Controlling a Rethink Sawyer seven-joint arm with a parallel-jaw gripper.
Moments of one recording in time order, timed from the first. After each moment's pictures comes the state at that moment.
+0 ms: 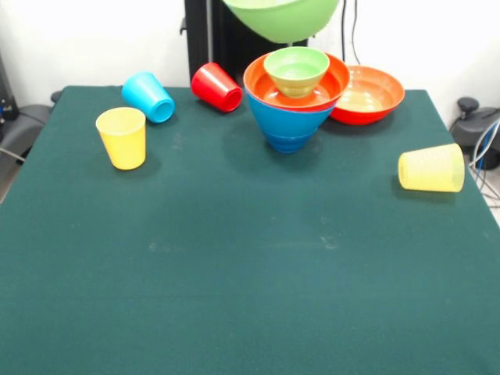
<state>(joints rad) -0.18 -1.18 0.22 1.93 -0.34 0.86 1.65</state>
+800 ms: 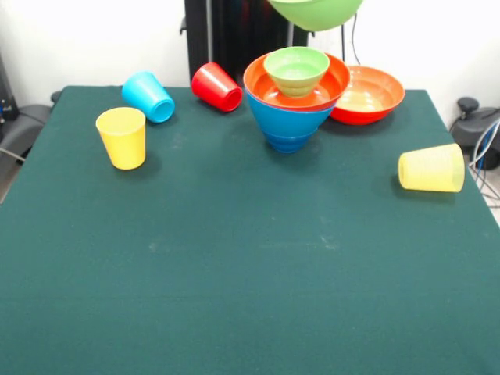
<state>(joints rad) -0.09 -1.26 0.20 2.12 -0.29 0.76 1.65</state>
